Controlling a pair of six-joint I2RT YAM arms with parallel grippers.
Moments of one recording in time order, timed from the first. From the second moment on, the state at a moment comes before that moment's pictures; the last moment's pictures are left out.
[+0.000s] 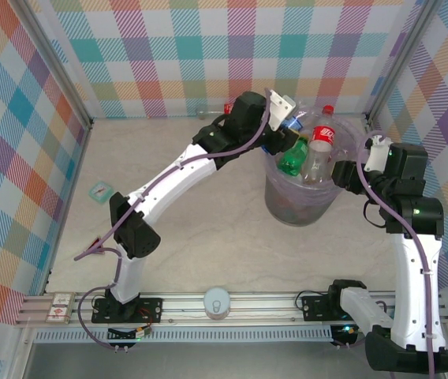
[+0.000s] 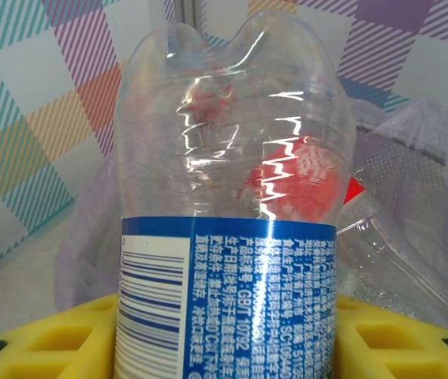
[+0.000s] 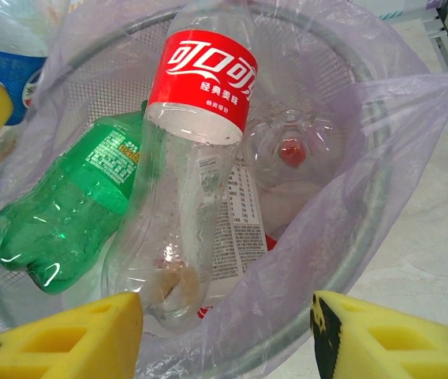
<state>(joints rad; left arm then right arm) -0.83 2.03 2.20 -0.55 0.11 0.05 -0.06 0.93 1.35 -1.04 -0.22 0.15</state>
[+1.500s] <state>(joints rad) -0.83 2.17 2.34 -0.43 0.07 -0.14 -0.06 0.93 1.33 -1.03 -0.22 0.15</state>
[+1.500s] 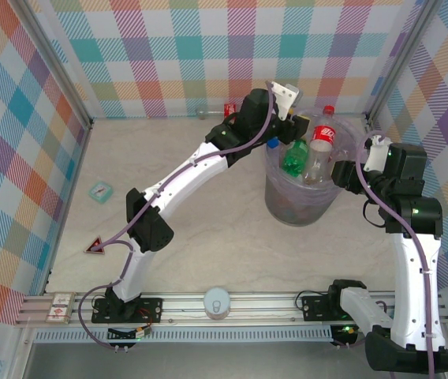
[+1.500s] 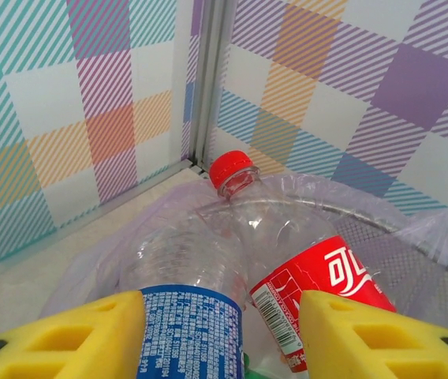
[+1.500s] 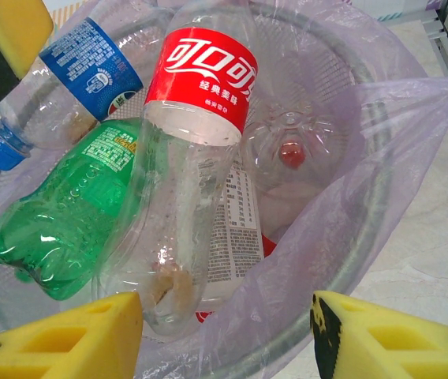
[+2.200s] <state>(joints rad) -0.83 2.23 2.31 -0.40 0.14 -0.29 -0.06 0.94 1.33 -1.00 -0.25 0.18</state>
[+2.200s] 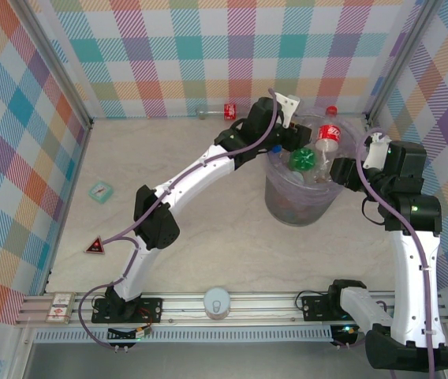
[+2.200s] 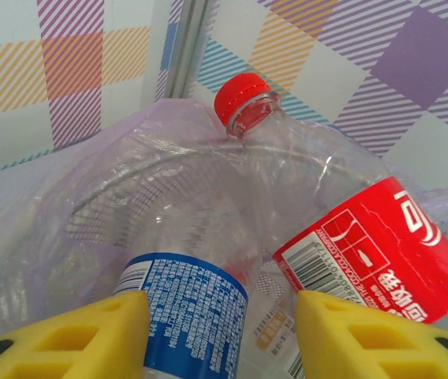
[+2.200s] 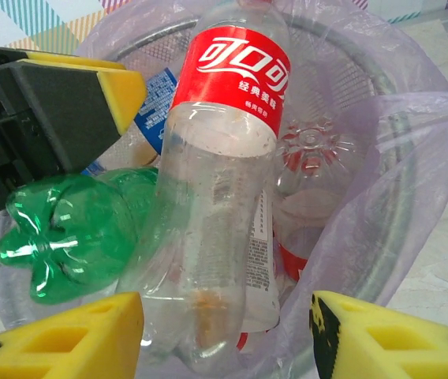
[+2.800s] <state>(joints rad) -0.52 1.90 1.89 0.04 0.08 -0.72 -0.06 0.93 1.33 -0.99 -0.28 0.20</state>
